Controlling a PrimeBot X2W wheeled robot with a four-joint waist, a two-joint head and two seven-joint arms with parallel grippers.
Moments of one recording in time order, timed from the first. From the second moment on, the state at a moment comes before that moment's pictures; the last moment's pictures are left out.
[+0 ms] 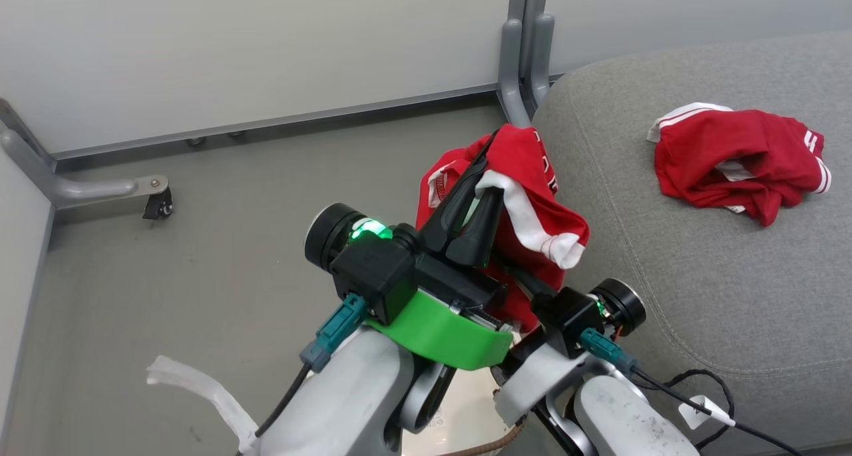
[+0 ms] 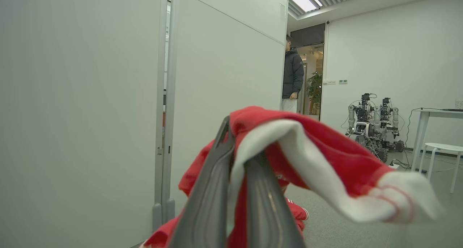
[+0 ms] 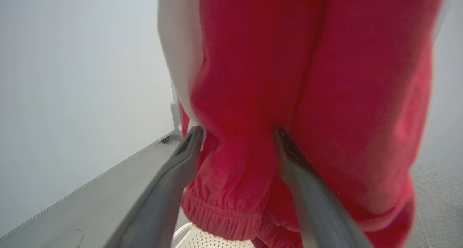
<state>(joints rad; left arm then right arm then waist) -0.50 0.05 -0.75 0.00 -0.47 0.13 -0.26 -0.28 -0.05 0.51 0.31 0.13 0.13 -0.26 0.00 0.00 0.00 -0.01</state>
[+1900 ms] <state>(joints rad) -0.48 0.05 -0.66 0.09 -0.45 0.11 -0.26 -0.33 -0.05 0.48 0.32 0.24 0.13 -0.26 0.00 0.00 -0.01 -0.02</state>
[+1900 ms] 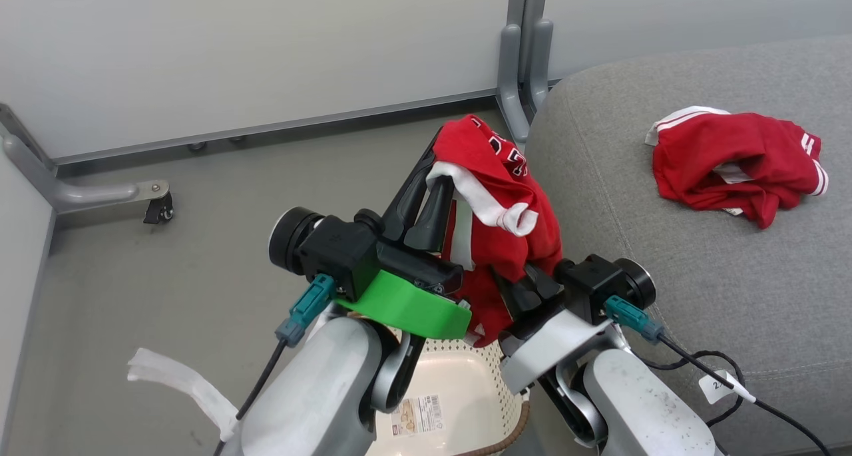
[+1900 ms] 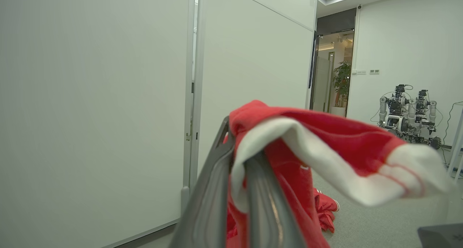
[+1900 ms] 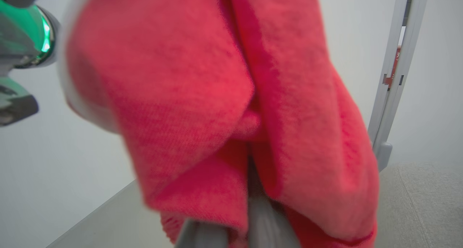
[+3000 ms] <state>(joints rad) -0.22 0.09 -0.43 0.21 -0.29 0.01 -0.26 -0.29 -0.06 0.35 0.15 0.20 0.13 -0.26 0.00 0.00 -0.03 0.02</state>
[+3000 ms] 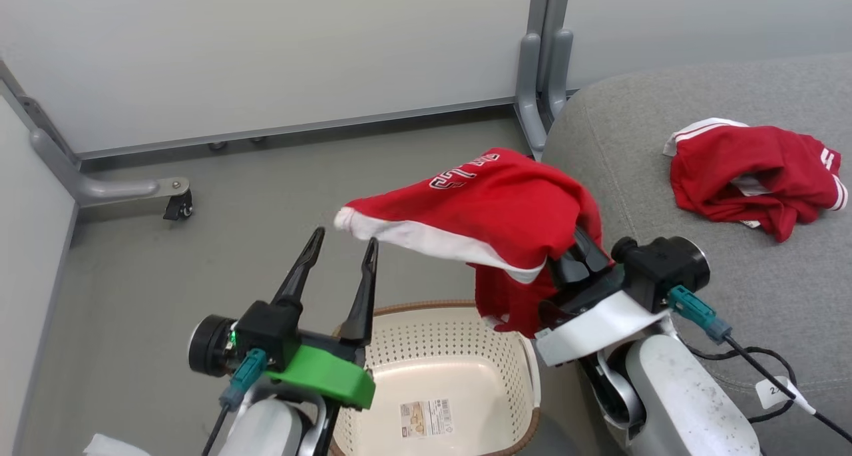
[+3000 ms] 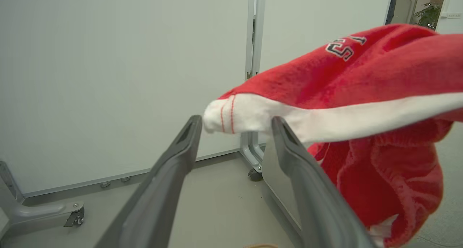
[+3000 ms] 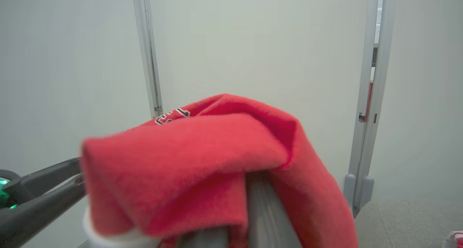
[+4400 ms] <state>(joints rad) 0.11 0.05 -0.16 0.17 -0.19 -0.02 -0.26 -0.22 -0.08 0.23 0.11 0.18 0.13 -0.26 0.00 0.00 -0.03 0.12</state>
